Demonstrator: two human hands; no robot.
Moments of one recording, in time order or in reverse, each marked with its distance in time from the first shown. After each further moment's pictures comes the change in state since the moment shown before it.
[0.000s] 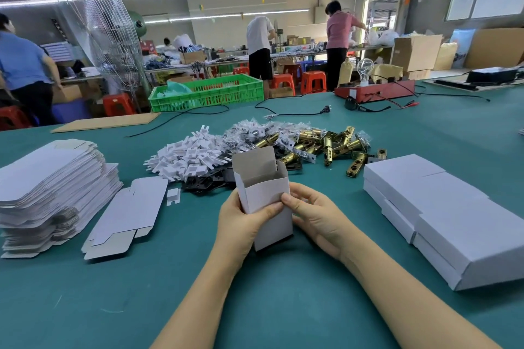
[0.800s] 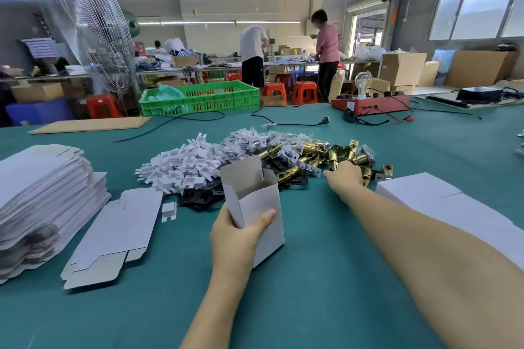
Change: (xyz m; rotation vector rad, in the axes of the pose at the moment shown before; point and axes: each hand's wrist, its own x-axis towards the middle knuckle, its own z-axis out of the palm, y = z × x) left_hand 0.018 -0.010 -0.015 -0.024 0.170 -0.062; right_hand 0.138 -0.034 -0.089 -1.262 0.805 0.236
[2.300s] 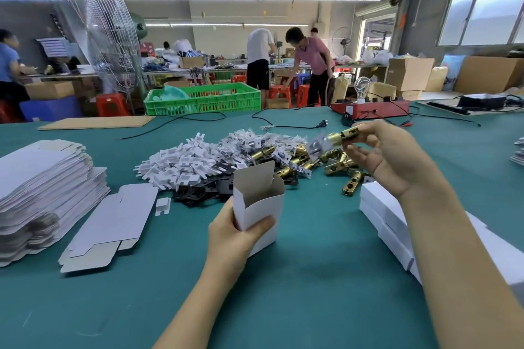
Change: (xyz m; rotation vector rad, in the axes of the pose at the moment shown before) left_hand -0.018 0.007 0.012 0.101 -0.112 0.134; right_hand -0.096 -0.002 -0.144 1.340 -0.369 -0.172
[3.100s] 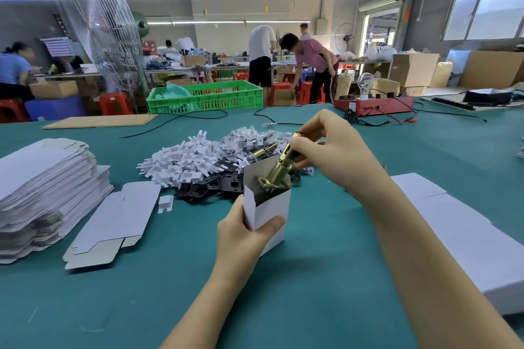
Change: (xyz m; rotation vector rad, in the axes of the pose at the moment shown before) left_hand -0.008 0.001 0.011 0.062 -0.004 0.035; right_hand -0.024 0.021 0.062 -0.830 -0.142 -0.323
